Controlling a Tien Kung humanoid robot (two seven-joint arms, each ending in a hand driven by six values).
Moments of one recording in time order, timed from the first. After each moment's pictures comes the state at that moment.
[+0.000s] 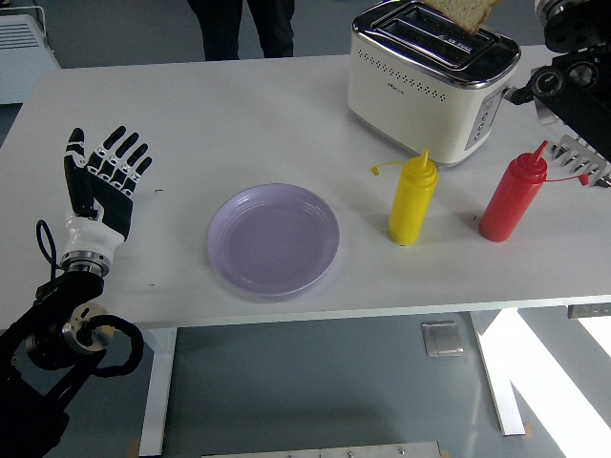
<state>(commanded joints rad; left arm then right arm) -0.29 0.31 -1.04 -1.43 0.30 0.36 -0.41 1.09 -0.38 0.78 1.18 -1.30 -0.56 -0.39</state>
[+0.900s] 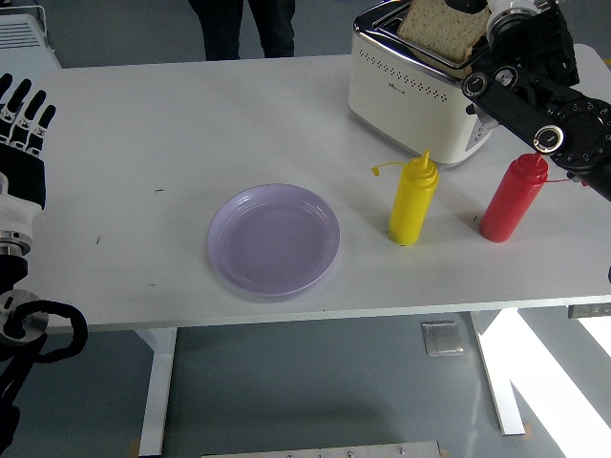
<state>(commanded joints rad) -0.19 0.35 -1.29 -1.60 0.29 0.36 -0.42 1.20 -0.22 0.59 0.83 -1.24 -0.58 -0.39</state>
